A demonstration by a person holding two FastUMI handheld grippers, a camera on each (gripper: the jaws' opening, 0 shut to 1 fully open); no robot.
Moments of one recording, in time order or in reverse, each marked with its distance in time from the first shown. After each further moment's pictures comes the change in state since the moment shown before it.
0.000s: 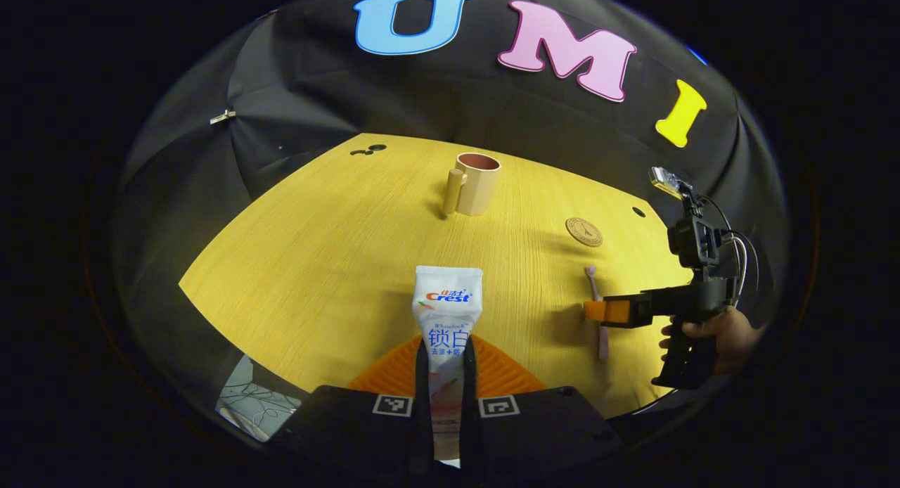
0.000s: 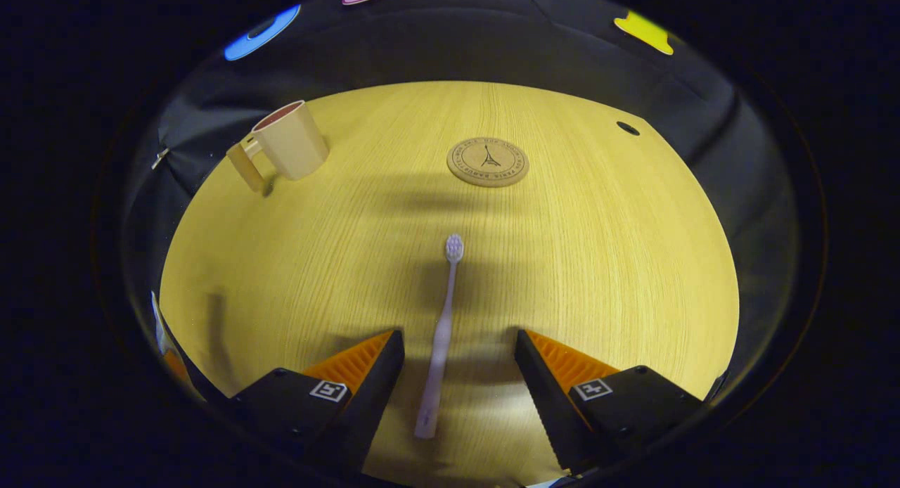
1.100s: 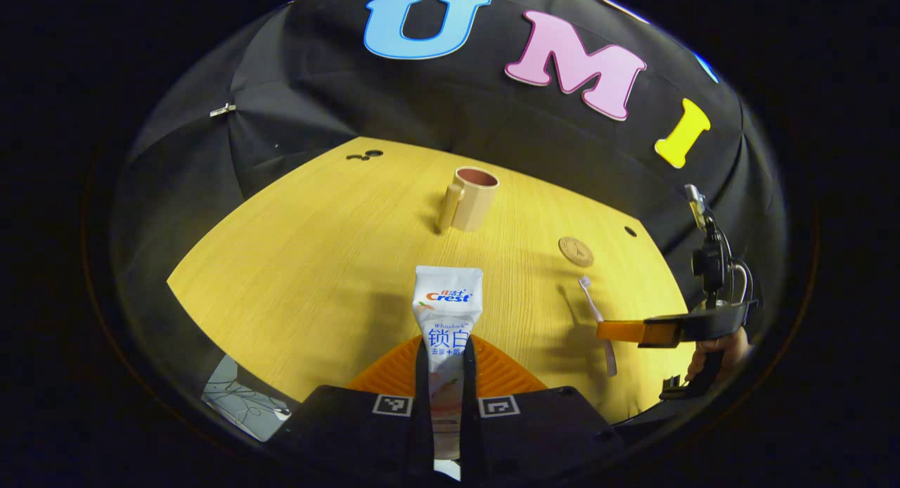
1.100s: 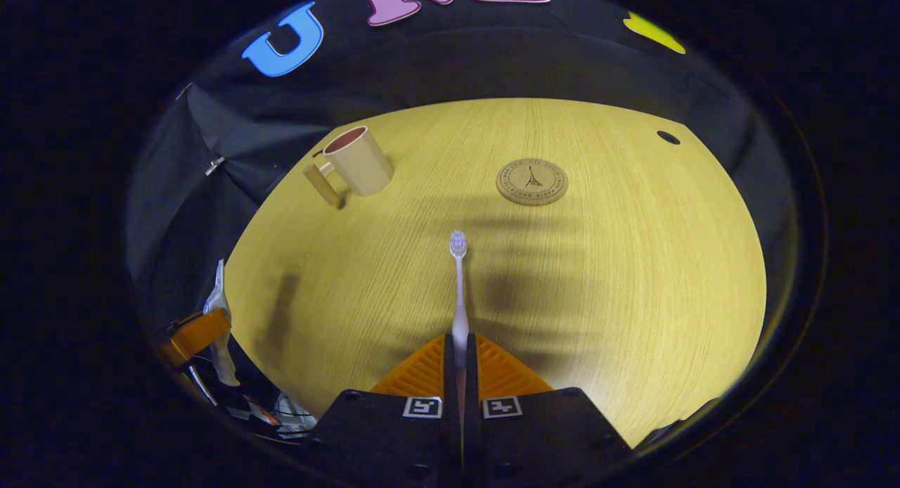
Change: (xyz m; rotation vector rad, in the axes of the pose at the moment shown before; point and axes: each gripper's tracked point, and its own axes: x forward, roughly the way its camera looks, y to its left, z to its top) left arm 0.007 -0.005 0.041 -0.055 -0.068 -0.068; right arm -0.048 0.016 0.015 -0.006 -0.061 0.282
